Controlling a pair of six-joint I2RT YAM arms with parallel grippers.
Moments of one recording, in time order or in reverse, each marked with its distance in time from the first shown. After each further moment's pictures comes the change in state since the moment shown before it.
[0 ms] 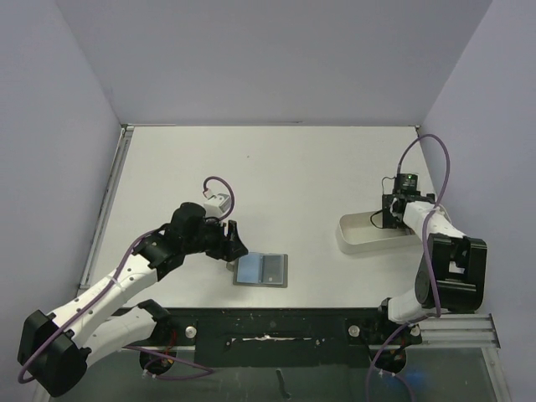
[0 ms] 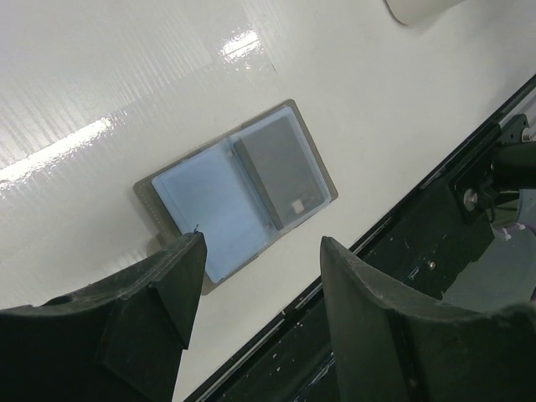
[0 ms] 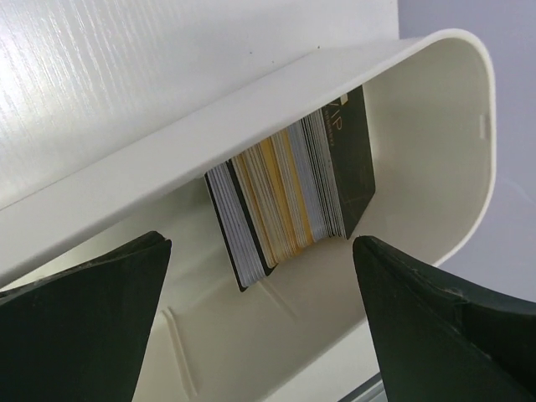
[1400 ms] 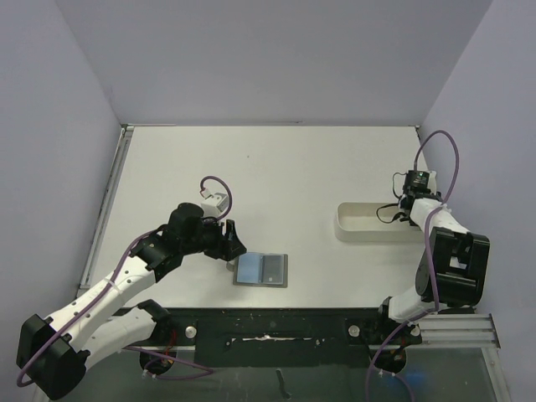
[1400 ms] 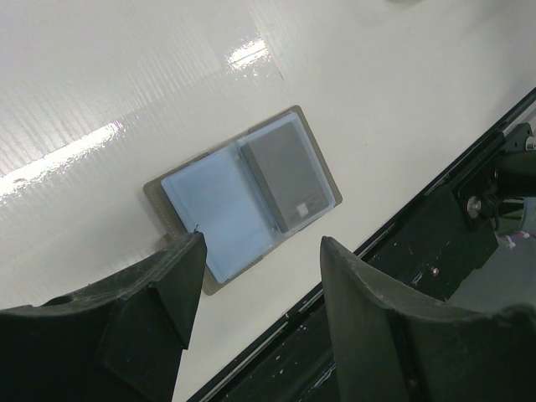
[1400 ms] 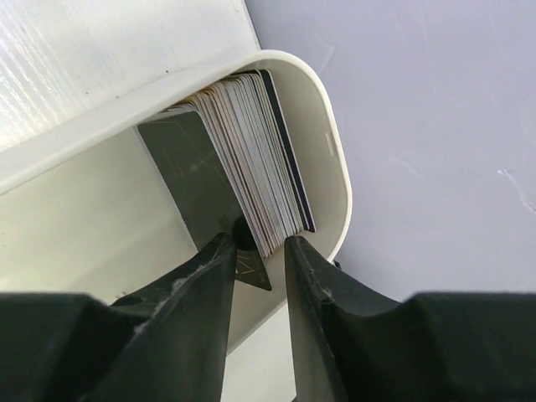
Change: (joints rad) left arm 0.005 -0.024 0.000 -0.010 -0.024 0.000; right arm -0.085 0.052 0.032 0.061 0.200 -0.046
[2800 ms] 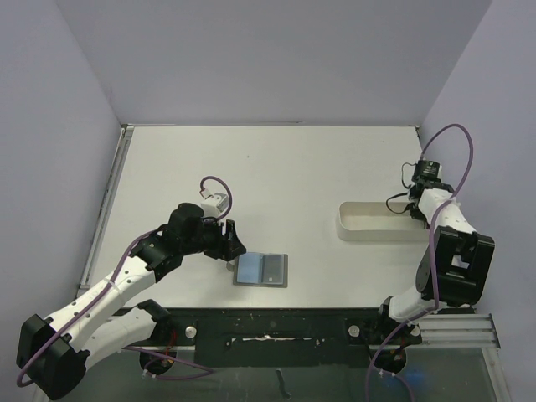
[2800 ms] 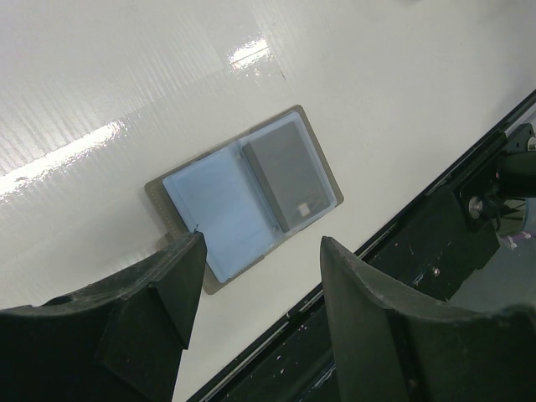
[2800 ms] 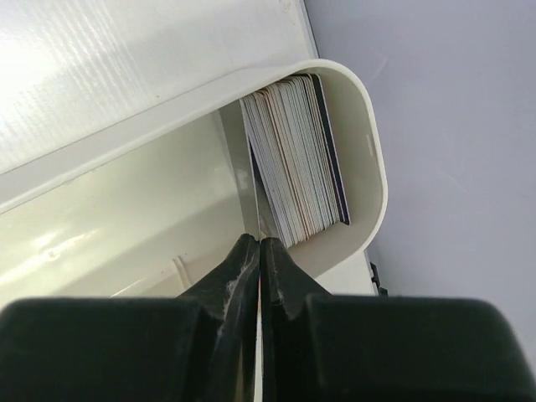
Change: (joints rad) left arm 0.000 0.000 0.000 -0.003 -0.003 0.000; right arm -0.039 0.019 0.134 -0.165 -0.195 0.049
